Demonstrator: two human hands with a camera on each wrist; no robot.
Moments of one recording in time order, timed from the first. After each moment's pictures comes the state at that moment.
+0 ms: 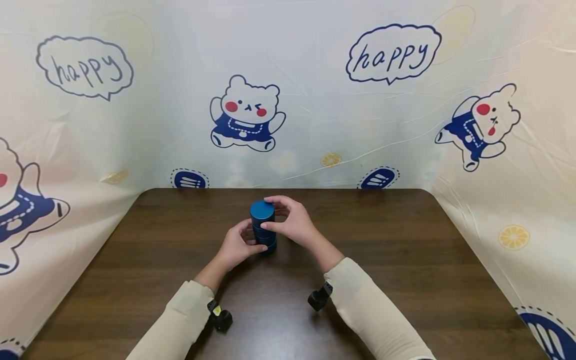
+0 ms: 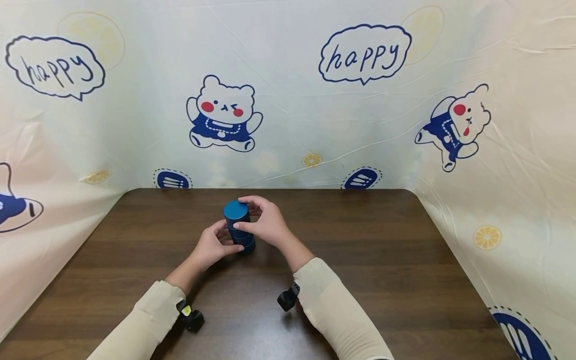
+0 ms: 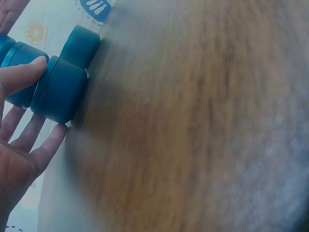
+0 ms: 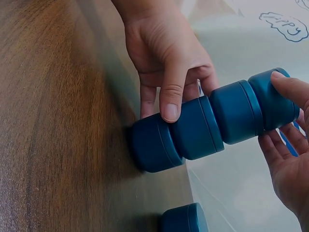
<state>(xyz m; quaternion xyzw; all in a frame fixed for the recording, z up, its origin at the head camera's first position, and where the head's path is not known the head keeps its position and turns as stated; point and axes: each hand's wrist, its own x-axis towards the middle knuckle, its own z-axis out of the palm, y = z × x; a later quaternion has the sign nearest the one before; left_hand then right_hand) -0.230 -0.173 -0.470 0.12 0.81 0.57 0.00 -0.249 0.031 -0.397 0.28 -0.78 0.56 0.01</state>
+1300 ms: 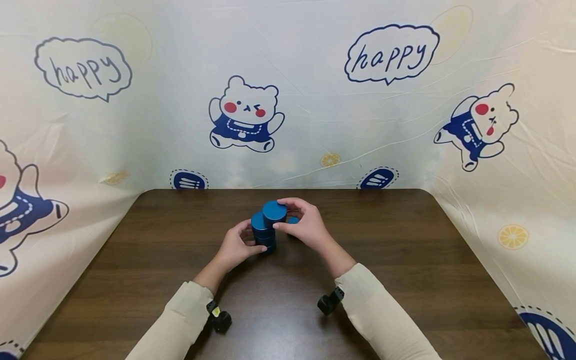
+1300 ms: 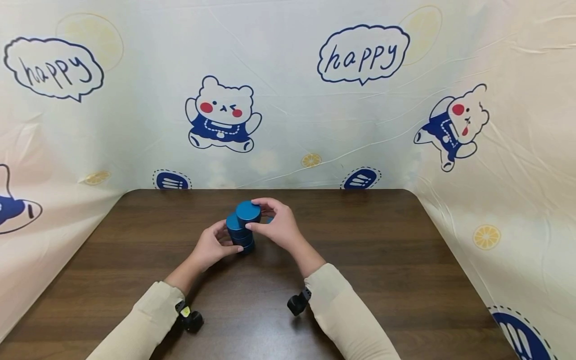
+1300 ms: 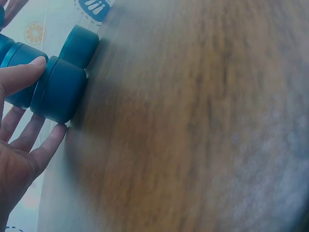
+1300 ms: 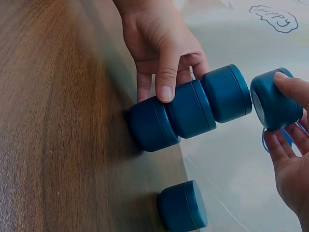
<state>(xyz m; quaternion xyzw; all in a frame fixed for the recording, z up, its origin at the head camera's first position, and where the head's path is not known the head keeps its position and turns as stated) -0.211 -0.164 -0.438 0.13 0.80 0.58 0.01 -0.220 0.057 -0.370 0.25 -0.76 0.60 0.02</state>
